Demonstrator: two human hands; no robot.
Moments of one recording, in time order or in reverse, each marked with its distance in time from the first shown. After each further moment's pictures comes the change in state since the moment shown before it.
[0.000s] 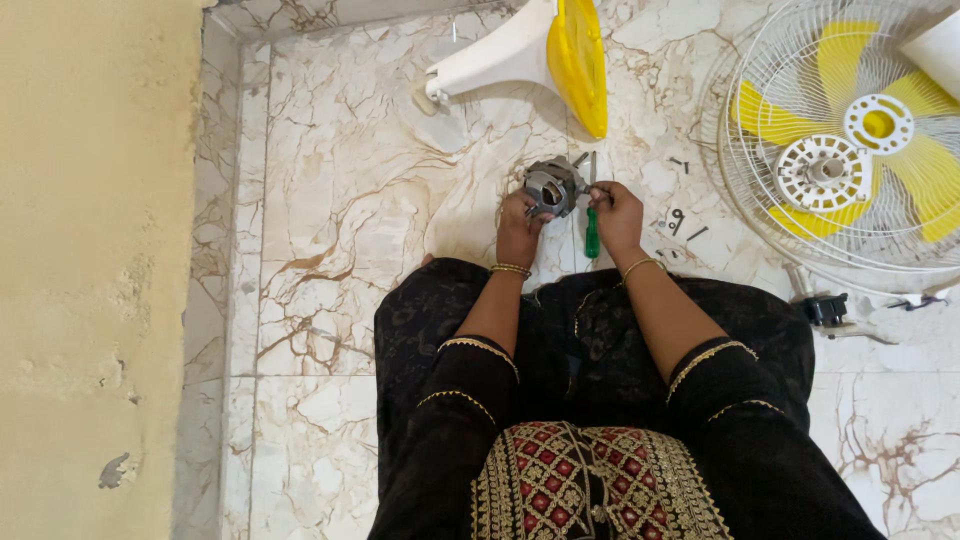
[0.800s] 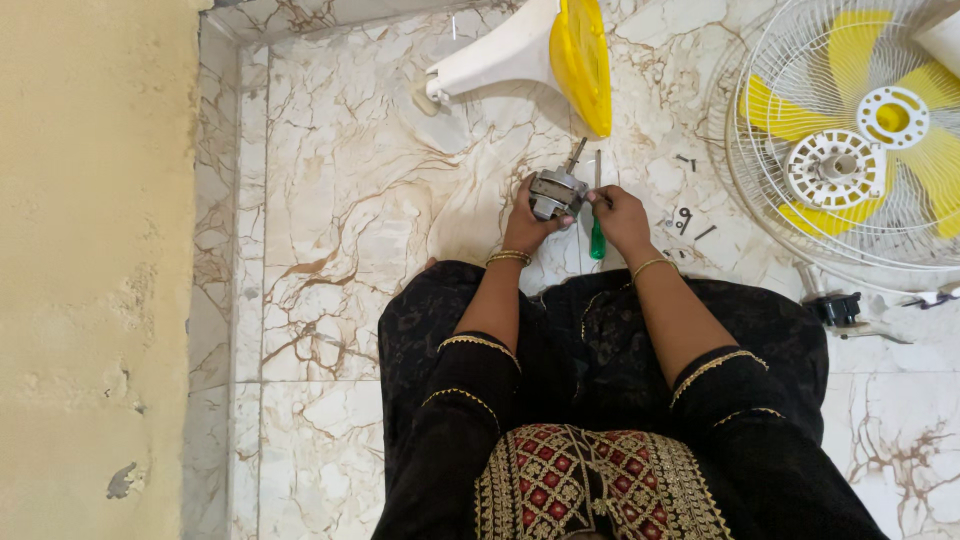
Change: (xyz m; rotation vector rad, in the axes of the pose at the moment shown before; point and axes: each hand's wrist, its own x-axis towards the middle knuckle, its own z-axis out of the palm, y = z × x) left_hand 0.019 -0.014 0.007 -0.361 -0.269 -0.405; right_hand 0.007 0.000 -0.009 -0.268 -0.186 0.037
